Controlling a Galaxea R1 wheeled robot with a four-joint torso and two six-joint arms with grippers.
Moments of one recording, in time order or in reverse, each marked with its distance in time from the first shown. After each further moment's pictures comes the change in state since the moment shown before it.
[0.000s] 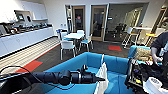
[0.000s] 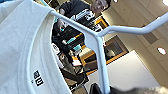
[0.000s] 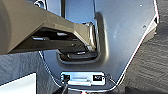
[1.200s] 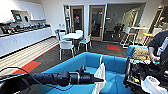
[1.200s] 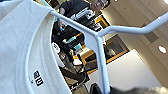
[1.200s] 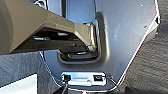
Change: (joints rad) left arm 0.017 -0.017 -0.001 0.022 -0.003 0.000; right arm 0.001 0.004 0.000 -0.001 -0.001 0.000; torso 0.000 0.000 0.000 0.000
